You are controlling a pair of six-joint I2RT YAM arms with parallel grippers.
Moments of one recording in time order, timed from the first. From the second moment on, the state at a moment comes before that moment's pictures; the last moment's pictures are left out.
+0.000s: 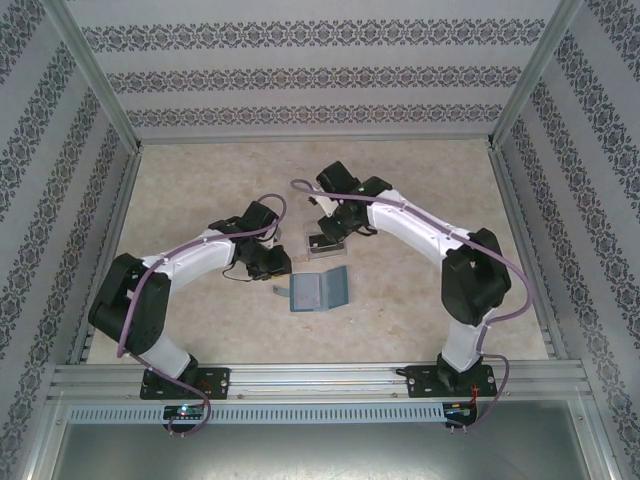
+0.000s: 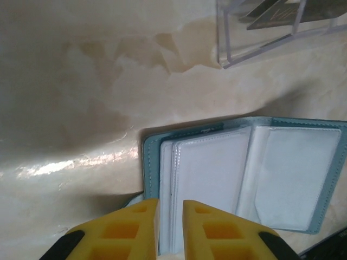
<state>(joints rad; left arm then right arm) -0.49 1.63 0.99 -0.60 0.37 -0.66 0.64 1.74 1.40 -0.81 -0.05 0.15</state>
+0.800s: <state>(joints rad) -0.54 1.68 0.94 -0.61 0.31 -0.63 0.70 1.63 1.09 -0.52 -0.36 0.70</state>
